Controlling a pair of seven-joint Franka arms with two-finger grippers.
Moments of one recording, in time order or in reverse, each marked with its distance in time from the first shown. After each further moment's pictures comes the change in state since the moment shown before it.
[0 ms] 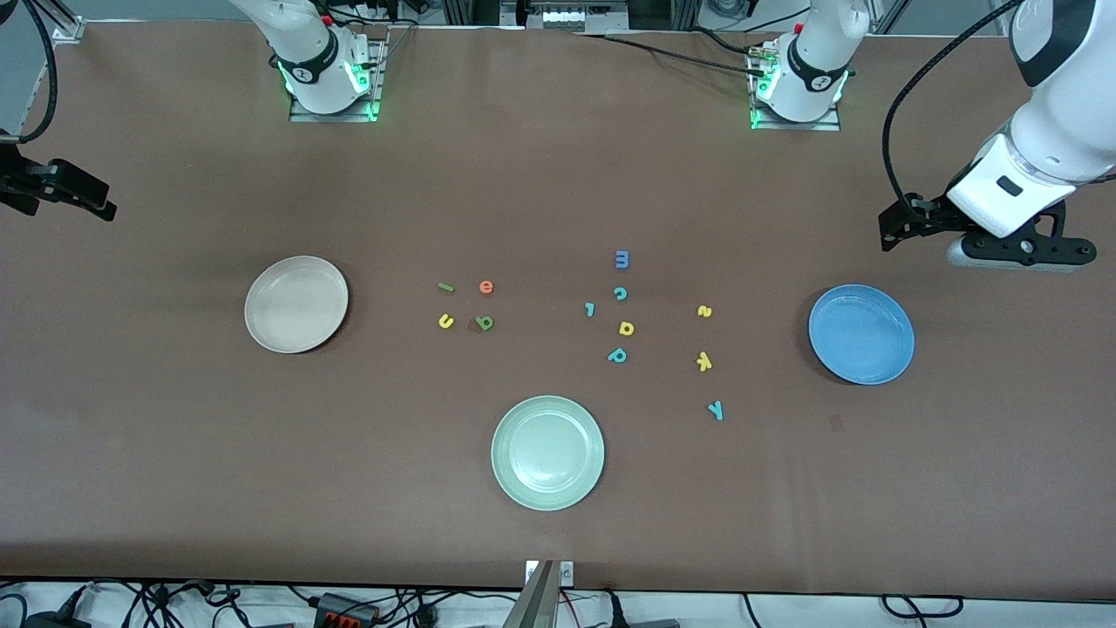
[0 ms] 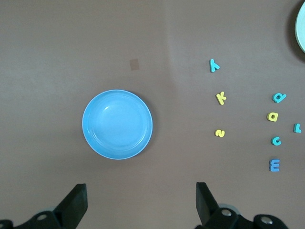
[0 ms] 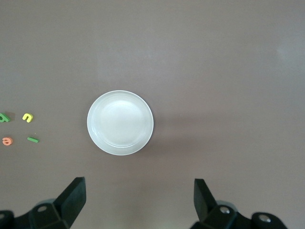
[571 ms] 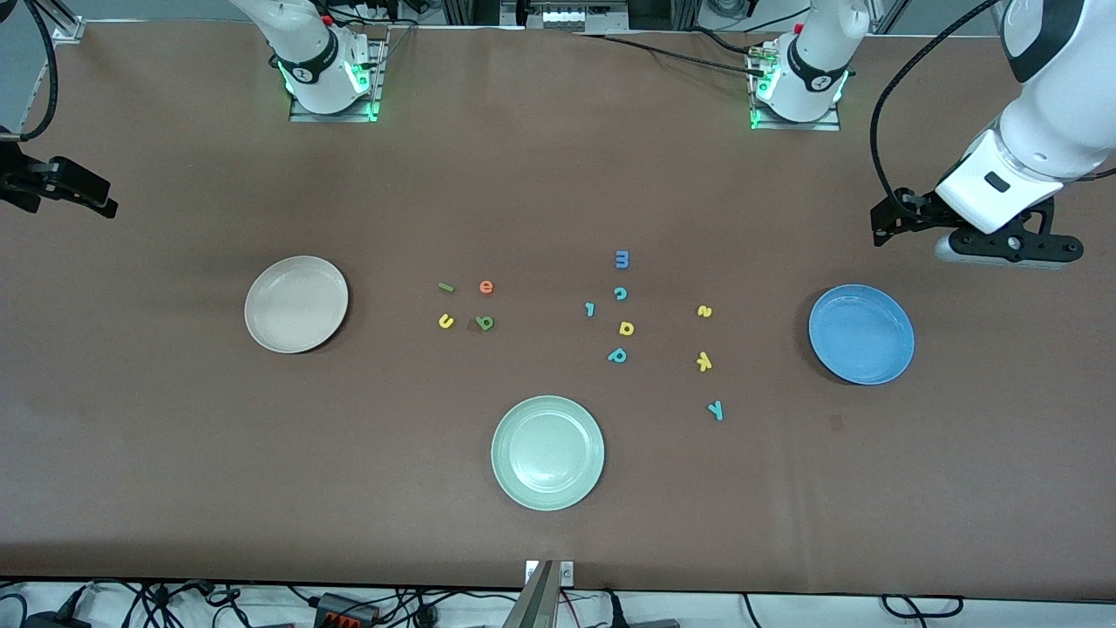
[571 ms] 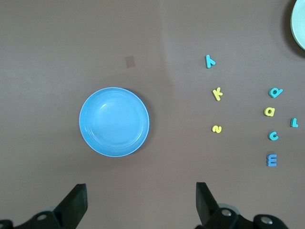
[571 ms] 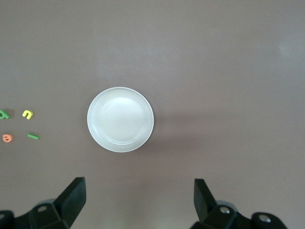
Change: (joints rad) left arm 0.000 -0.001 -0.015 0.007 0.000 -0.019 0.000; right arm 0.001 -0.001 0.002 -0.001 0.000 -0.018 0.000
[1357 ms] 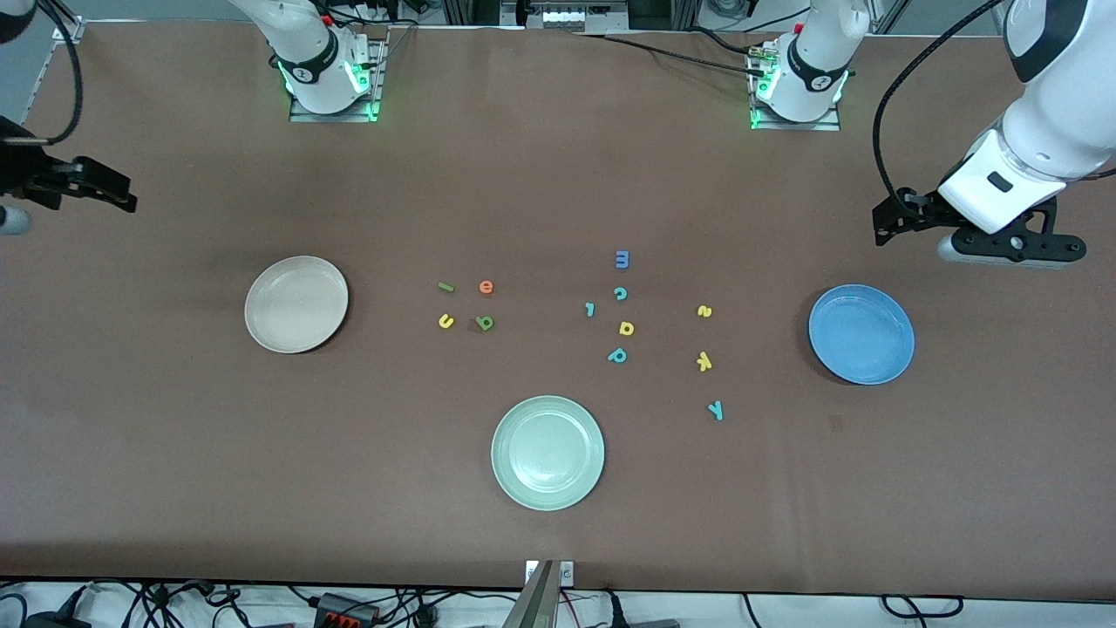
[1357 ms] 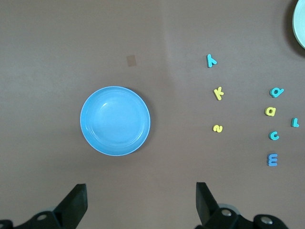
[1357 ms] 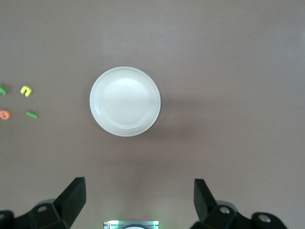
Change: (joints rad) left arm 0.006 0.000 -0.001 0.001 0.000 -0.004 0.000; right arm 0.025 0.034 0.014 -0.019 0.003 -0.049 -0.033
